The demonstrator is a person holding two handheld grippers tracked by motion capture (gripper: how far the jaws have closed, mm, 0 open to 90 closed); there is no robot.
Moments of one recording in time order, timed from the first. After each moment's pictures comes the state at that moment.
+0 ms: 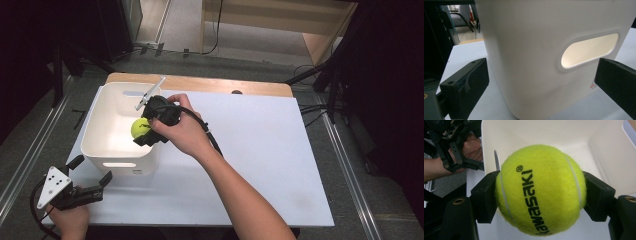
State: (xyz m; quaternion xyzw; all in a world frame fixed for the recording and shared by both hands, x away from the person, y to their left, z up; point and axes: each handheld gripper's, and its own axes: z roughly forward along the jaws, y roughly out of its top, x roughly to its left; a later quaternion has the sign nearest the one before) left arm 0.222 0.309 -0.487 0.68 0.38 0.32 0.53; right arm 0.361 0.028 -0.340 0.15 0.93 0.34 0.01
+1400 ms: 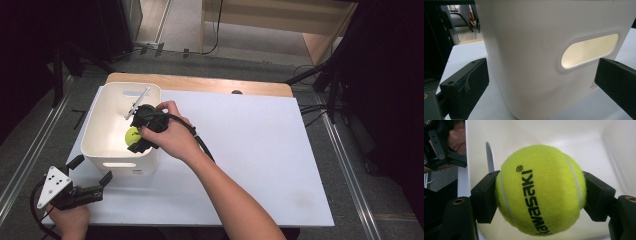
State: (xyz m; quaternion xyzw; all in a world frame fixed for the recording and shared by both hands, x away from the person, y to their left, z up) left arm 0.223 0.309 -0.487 0.68 0.38 0.32 0.53; right arm 0.365 0.057 -0.368 0.14 0.94 0.30 0.00
